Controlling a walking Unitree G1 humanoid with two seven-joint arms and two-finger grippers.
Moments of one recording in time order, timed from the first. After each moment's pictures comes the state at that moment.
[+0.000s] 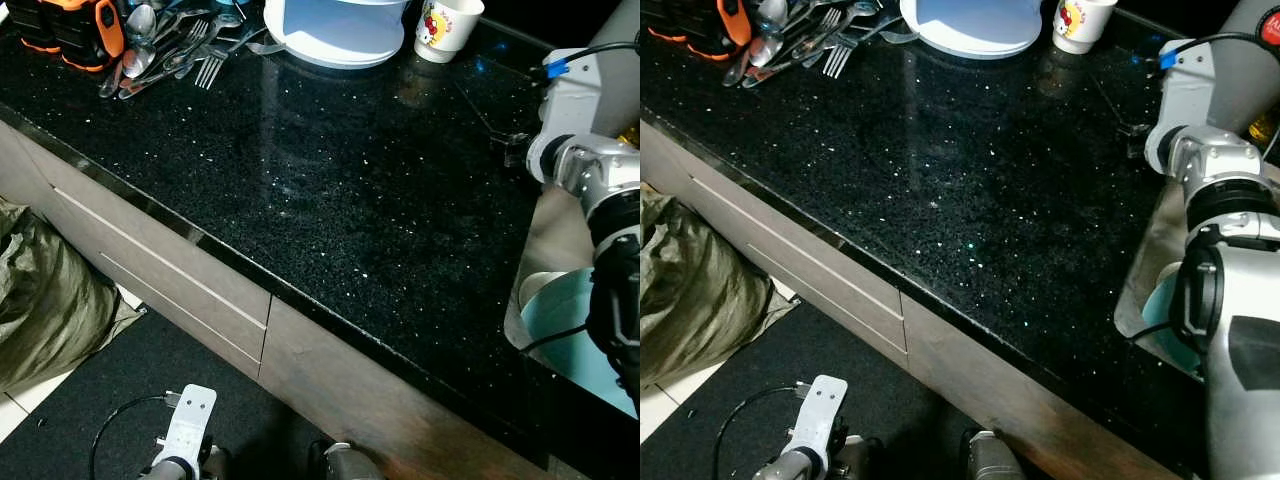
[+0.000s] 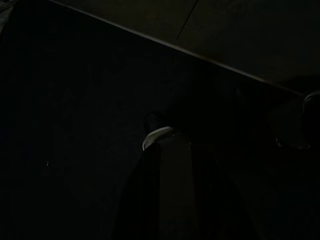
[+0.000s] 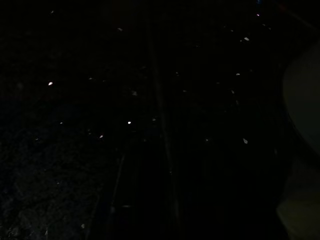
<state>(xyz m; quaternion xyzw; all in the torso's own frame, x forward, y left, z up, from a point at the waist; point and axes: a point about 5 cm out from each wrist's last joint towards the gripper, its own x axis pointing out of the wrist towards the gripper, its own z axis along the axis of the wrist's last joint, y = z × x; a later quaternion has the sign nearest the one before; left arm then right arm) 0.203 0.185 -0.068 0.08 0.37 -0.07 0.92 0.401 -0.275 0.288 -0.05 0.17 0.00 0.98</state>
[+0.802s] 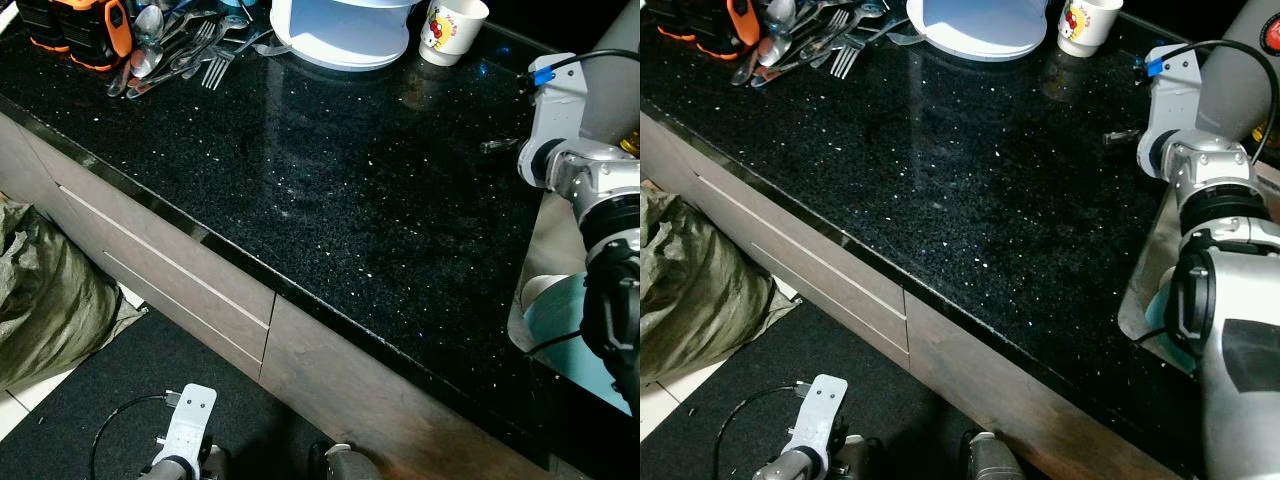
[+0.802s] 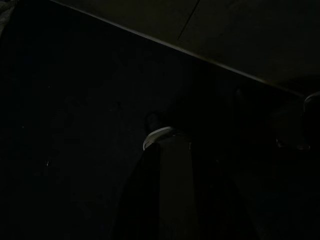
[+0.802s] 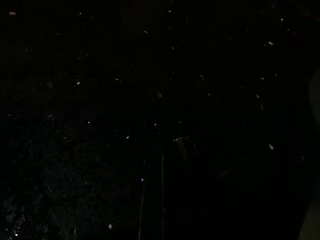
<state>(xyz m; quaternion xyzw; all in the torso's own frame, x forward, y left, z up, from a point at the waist) 0.204 0.184 -0.067 0.08 0.37 -0.07 0.92 0.400 -0.272 0.276 -0.03 0.19 0.02 0.98</state>
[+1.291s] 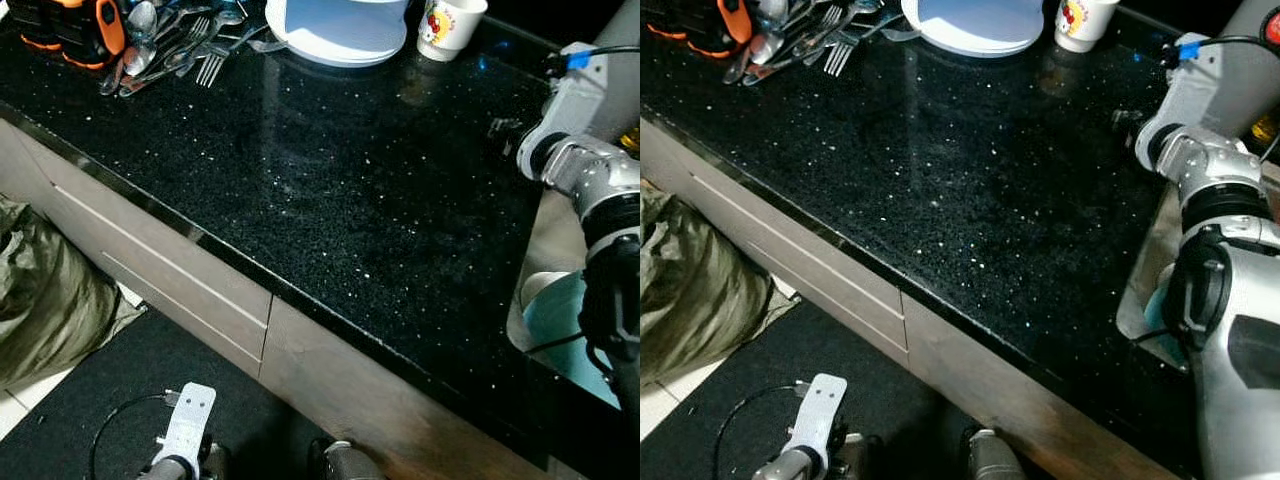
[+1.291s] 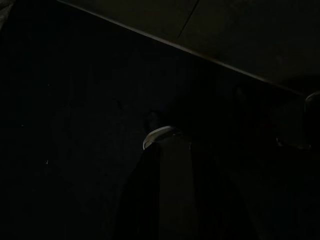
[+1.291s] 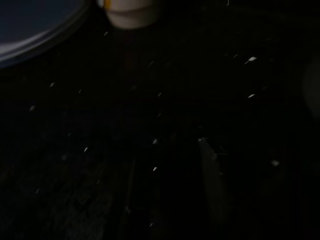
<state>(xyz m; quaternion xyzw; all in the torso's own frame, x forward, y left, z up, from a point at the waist) 0.205 0.184 -0.067 0.08 0.37 -0.07 0.92 0.405 -0.274 0.312 0.09 0.00 0.01 1.00</state>
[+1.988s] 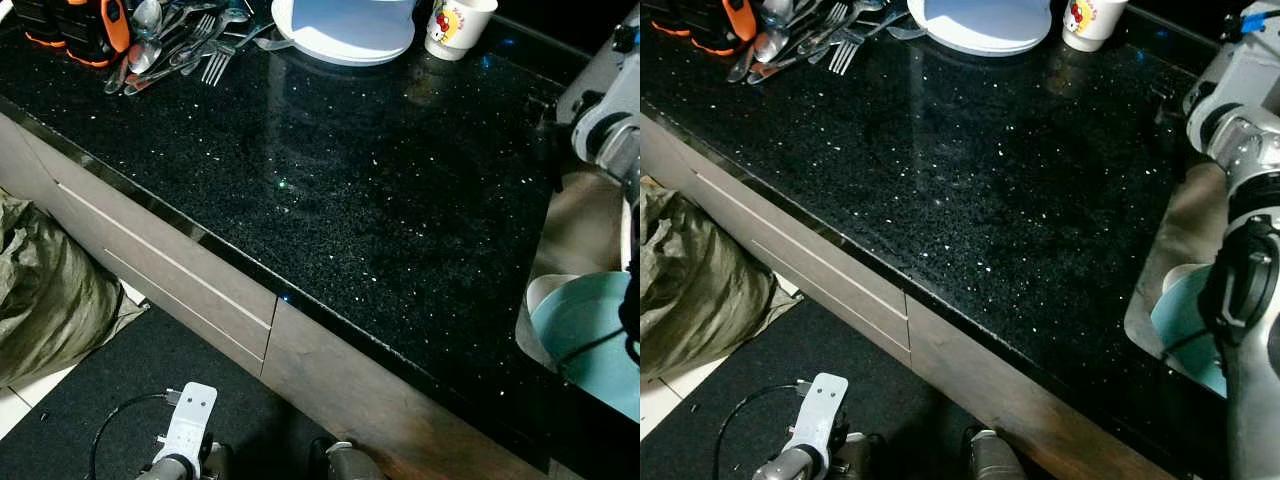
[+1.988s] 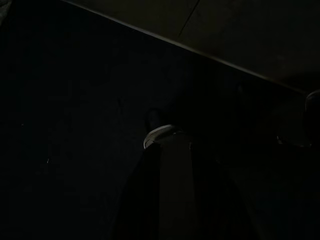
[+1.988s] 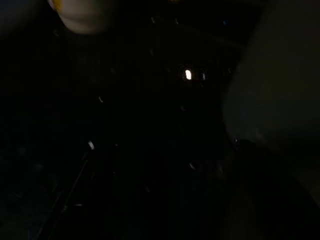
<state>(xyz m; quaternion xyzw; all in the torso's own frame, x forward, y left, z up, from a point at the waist) 0.206 0.184 -0.066 0.08 0.37 -0.07 0.92 0.389 -0.313 0.325 0.02 0.02 -0.05 1.00</state>
